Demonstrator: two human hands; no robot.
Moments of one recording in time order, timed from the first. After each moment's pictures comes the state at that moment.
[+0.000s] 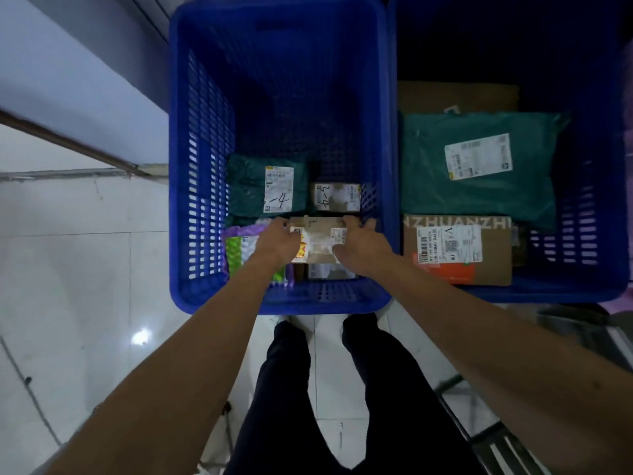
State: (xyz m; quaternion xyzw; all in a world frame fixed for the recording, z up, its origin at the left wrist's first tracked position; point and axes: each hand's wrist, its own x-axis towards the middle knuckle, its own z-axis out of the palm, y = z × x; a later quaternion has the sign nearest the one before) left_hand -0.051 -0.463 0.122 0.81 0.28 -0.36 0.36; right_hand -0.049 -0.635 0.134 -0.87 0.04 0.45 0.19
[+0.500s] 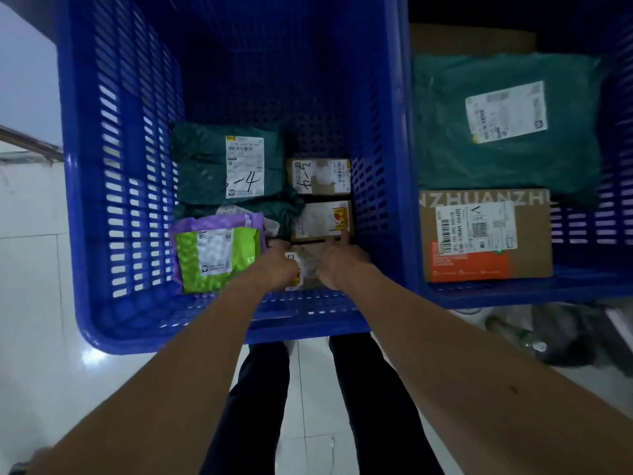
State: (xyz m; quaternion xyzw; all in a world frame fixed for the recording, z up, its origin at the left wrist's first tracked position) left_hand -0.088 -0.466 -0.017 0.78 0.18 -0.50 0.32; right_hand -0.077 -0.603 0.006 -0.85 0.03 0.53 0.03
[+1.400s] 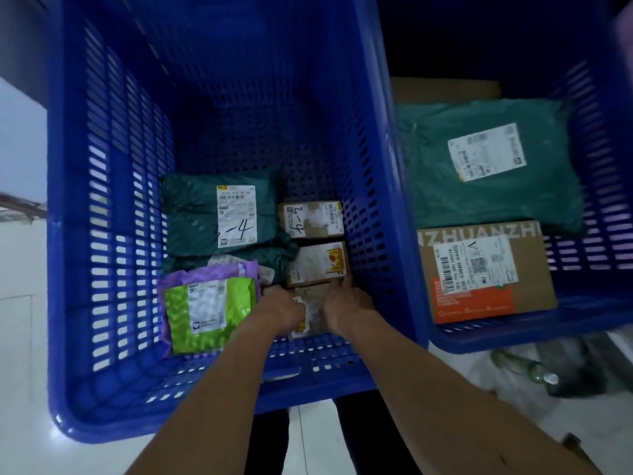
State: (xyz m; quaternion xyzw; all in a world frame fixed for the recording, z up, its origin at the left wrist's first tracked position) left_hand -0.072 -0.476 -0.027 0.81 0.15 -0.52 0.24; right_hand -0.074 -0.604 -0.007 -0.85 0.08 0.52 0.02
